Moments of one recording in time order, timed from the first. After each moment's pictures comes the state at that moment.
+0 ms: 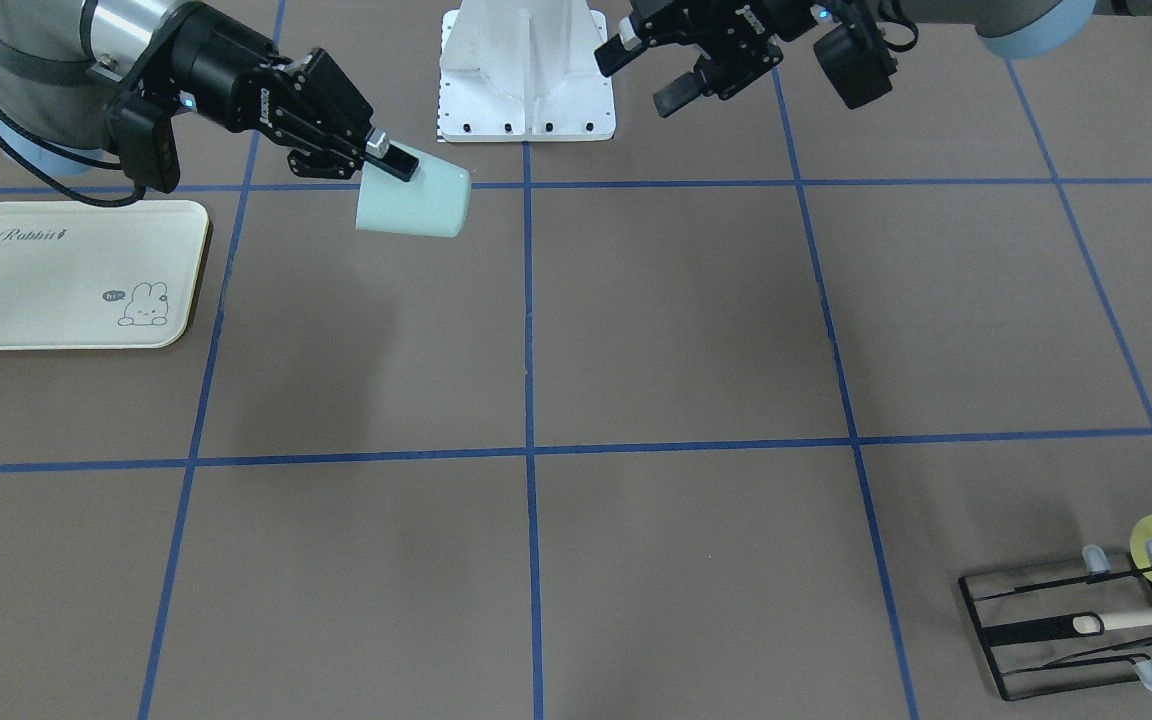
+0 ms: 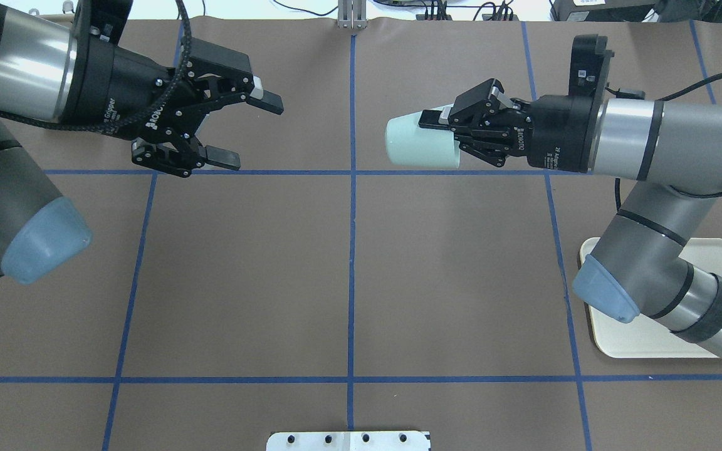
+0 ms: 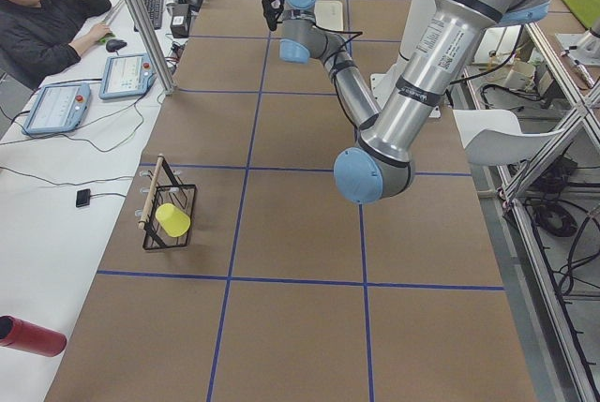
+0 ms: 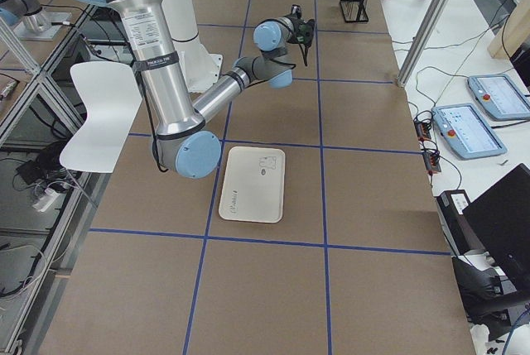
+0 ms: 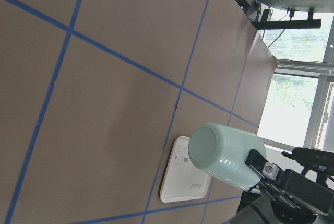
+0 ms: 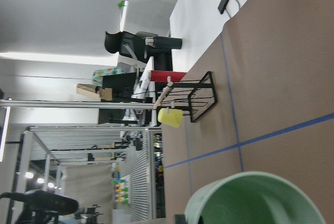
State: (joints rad) left arm -0.90 -2.08 -1.98 -2.29 -2.32 -1.88; right arm 0.76 -1.23 1.85 -0.33 1.93 1.87
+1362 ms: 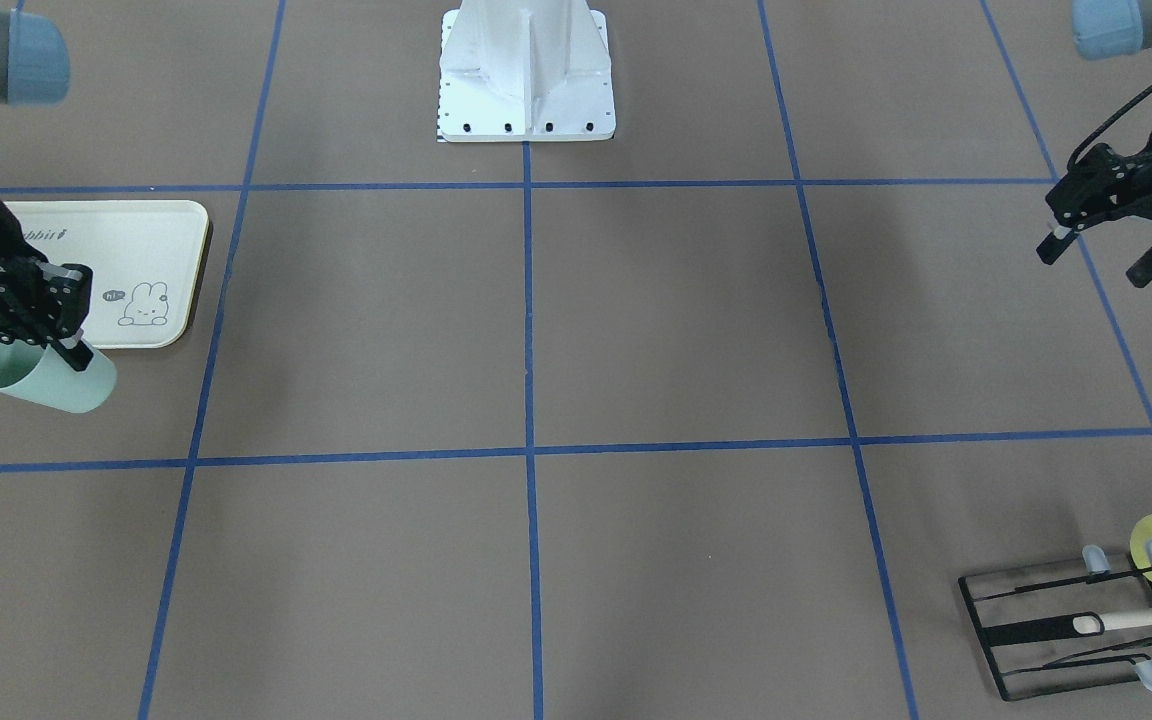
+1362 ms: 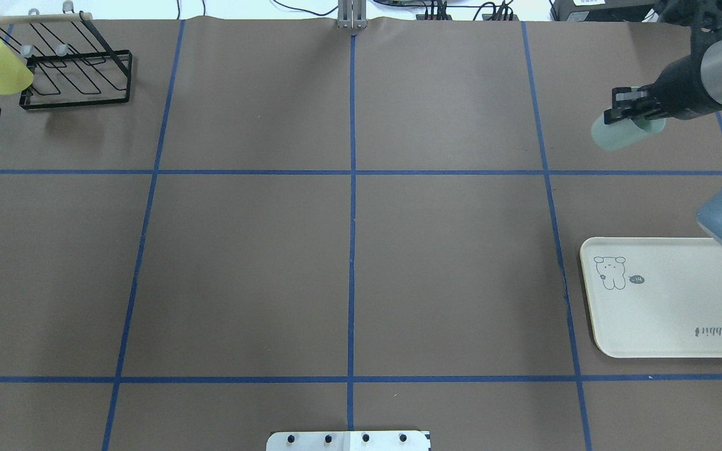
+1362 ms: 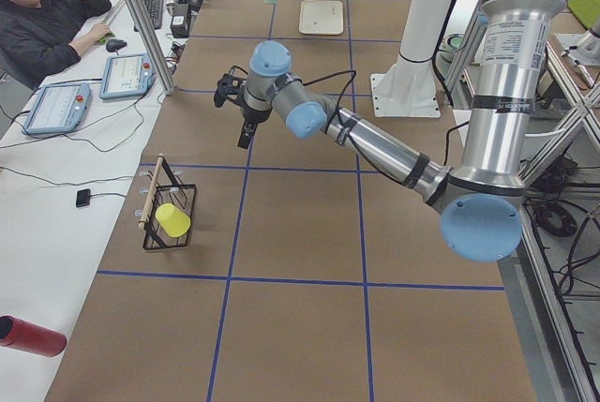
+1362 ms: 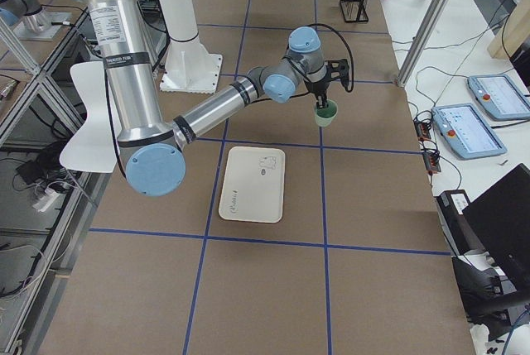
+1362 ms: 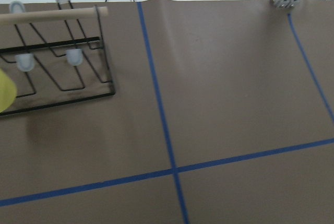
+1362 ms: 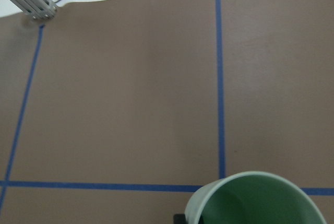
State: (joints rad) left arm -1.27 -1.60 -1.98 -1.88 -2.29 -0.51; right arm 1.08 -1.40 1.93 -1.27 2.12 0.82
